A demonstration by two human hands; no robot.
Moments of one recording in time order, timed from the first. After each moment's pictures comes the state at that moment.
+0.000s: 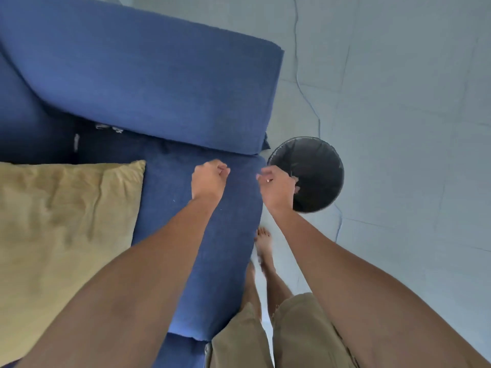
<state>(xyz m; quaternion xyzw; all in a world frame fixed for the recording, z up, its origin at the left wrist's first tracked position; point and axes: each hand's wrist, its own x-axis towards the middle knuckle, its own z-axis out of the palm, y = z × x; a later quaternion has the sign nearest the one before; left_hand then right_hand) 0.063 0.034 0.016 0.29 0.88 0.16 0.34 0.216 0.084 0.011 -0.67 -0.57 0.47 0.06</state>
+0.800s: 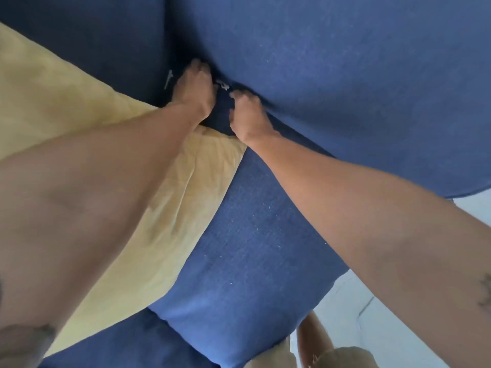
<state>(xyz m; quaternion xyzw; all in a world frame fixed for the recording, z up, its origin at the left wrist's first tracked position) -0.273 -0.015 -0.069 0.32 0.93 0.02 0.17 -0.154 0.049 -0.082 -0.30 -0.90 0.32 -0.05</state>
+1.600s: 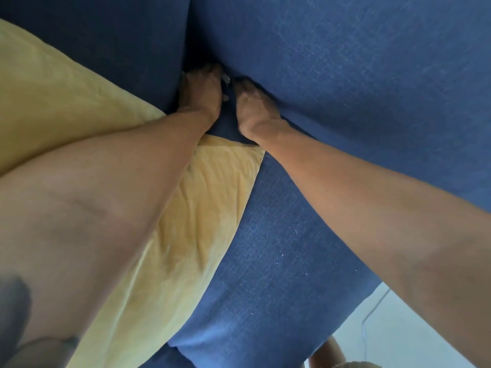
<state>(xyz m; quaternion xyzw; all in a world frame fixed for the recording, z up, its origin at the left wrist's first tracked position) -0.324 -0.024 -0.130 0.37 0.91 0.03 0.17 -0.219 0.050 -0.116 -0.24 -0.94 0.19 -0.14</state>
